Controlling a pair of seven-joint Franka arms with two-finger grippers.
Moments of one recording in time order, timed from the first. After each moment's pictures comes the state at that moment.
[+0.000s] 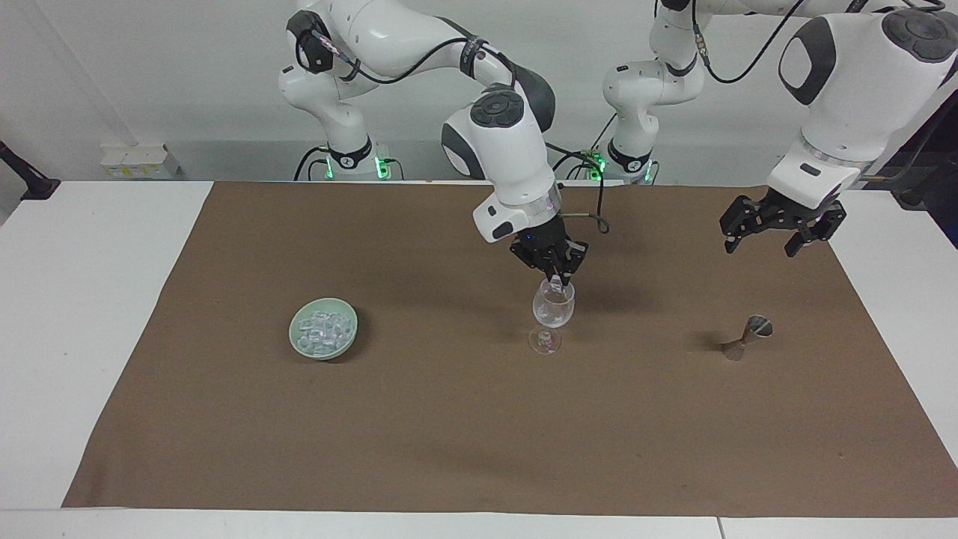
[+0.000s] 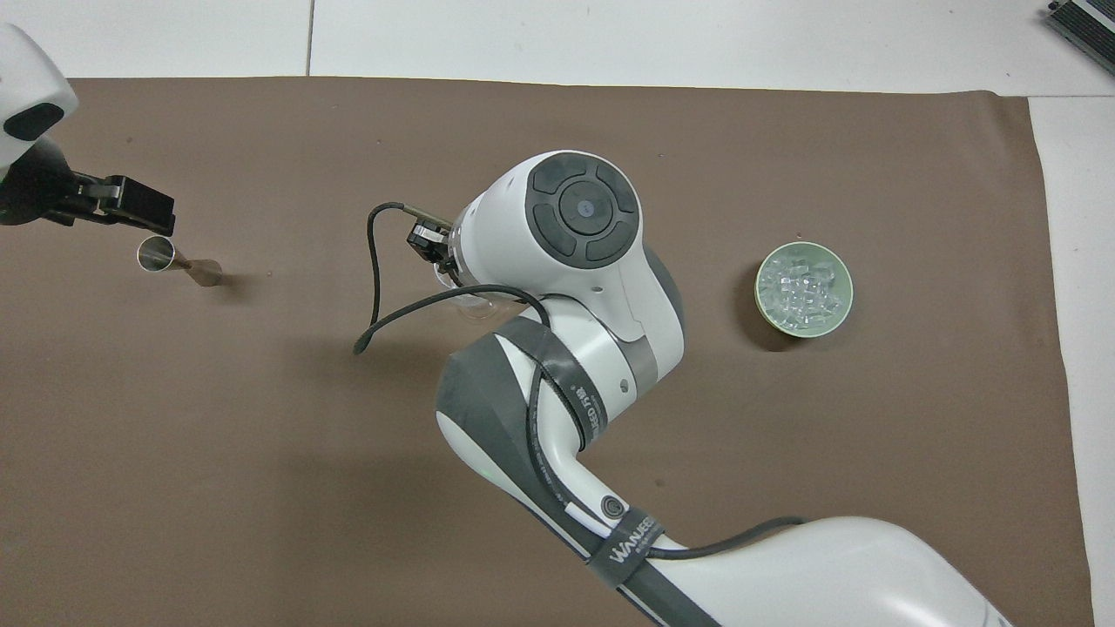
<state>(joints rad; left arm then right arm) 0.07 0.16 -0.19 -1.42 0.05 1.62 0.05 0.45 0.52 0.24 -1.30 0.10 2.13 1.05</state>
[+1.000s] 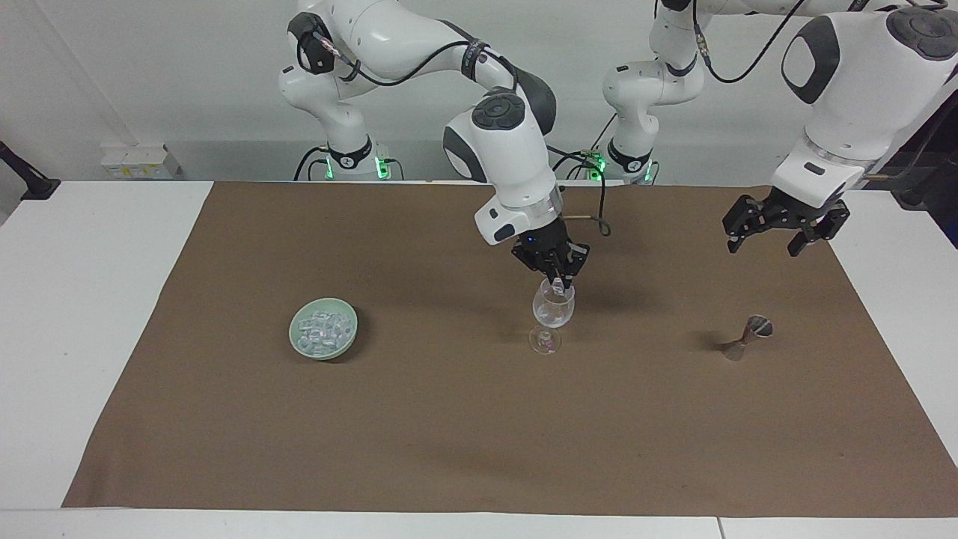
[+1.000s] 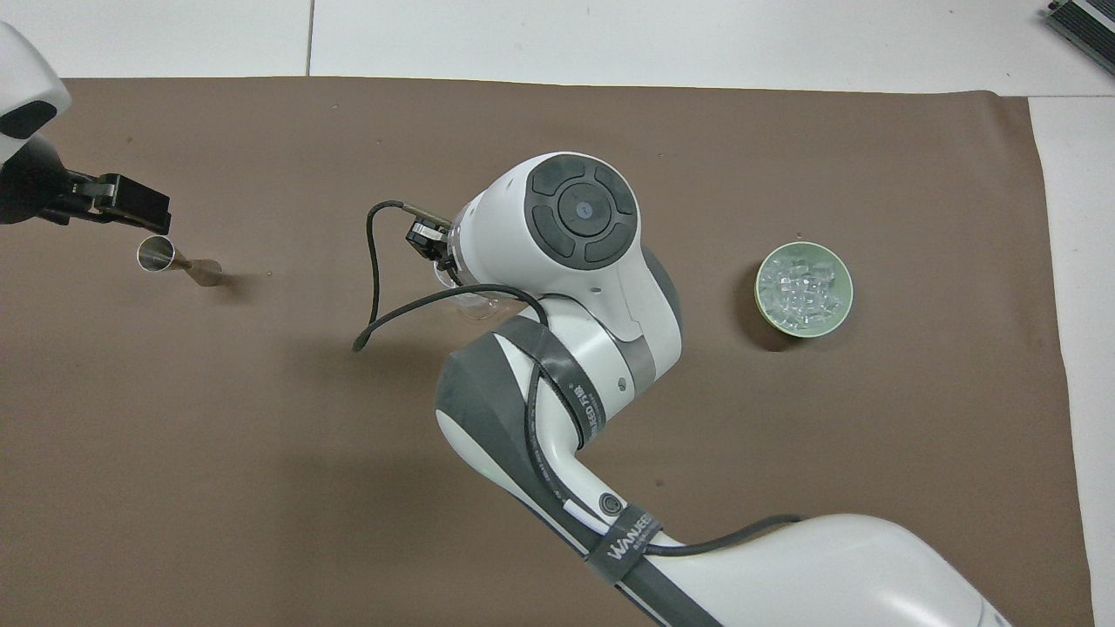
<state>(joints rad) 0.07 0.16 -0.18 -1.42 0.05 1.62 0.05 0.45 0.53 0.24 -1.30 0.10 2.13 1.05</state>
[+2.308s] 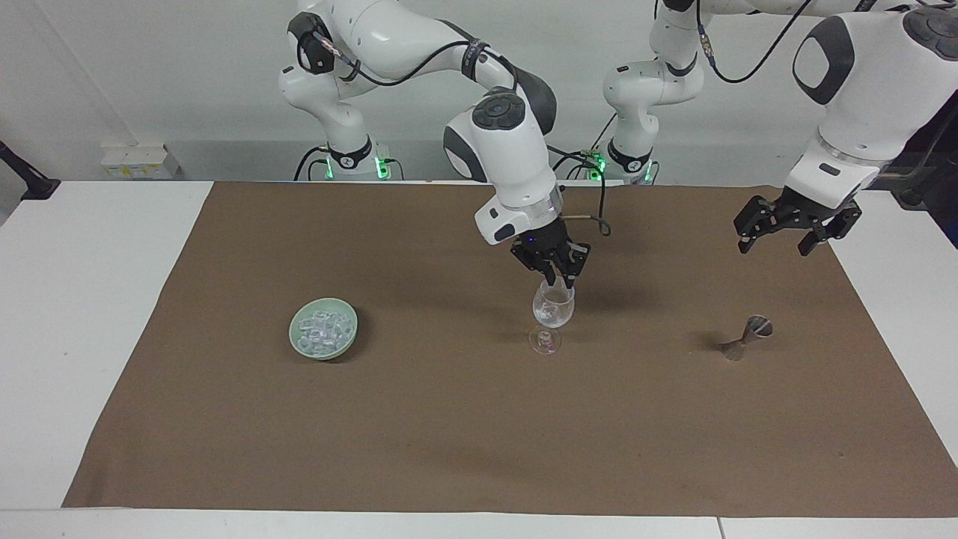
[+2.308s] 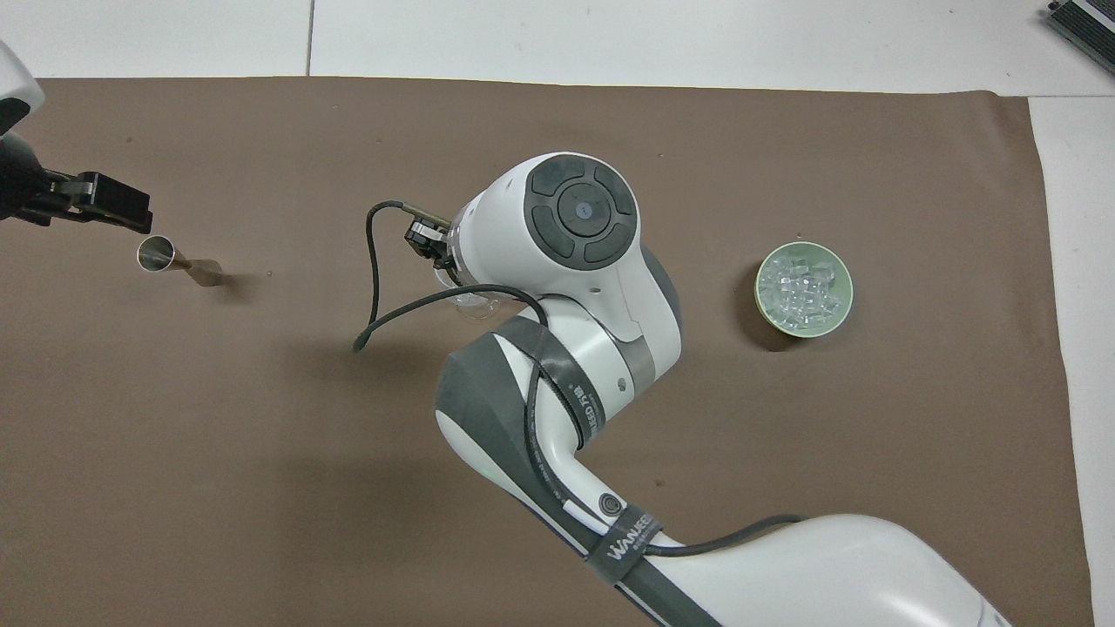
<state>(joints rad) 0.10 0.16 -0.18 -1.42 0.05 1.62 0.05 0.45 0.53 0.24 -1.30 0.09 2.13 1.05</state>
